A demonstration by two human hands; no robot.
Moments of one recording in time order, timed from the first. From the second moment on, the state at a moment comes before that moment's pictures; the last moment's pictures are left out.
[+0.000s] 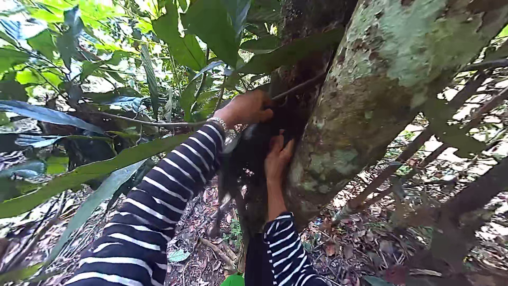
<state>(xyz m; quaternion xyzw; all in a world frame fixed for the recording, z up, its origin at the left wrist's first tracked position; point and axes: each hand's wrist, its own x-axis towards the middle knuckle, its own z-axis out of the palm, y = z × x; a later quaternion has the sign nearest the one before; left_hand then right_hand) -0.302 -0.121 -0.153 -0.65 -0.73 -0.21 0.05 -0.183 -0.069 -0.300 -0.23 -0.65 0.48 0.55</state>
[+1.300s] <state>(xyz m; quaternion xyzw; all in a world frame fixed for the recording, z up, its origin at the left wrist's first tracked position) -0.284 -0.165 -0.228 -0.53 -0.77 -0.33 0.10 -0.221 -0.054 -0.340 -0.25 -0.73 0.37 0.52</state>
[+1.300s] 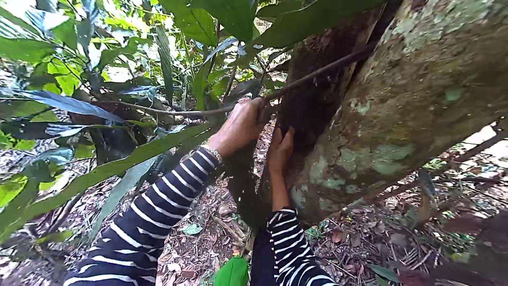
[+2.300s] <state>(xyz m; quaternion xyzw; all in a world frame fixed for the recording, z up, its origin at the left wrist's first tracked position) -0.262 -0.197 -0.154 -0.54 -0.82 -0.17 0.03 -0.260 -0.027 -0.340 -0.13 -0.69 0.45 0.56</state>
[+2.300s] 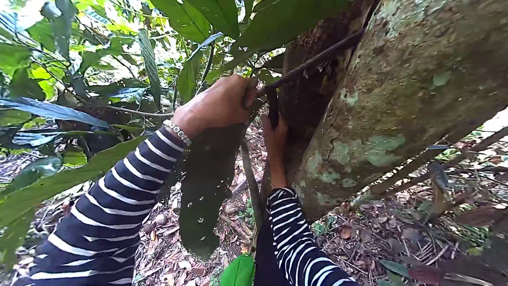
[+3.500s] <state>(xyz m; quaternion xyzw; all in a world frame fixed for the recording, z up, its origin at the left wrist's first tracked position) -0.227 -0.181 -0.290 -0.59 -0.71 -0.27 0.27 -0.183 -0.097 -0.391 -0.36 -0.73 0.54 0.18</state>
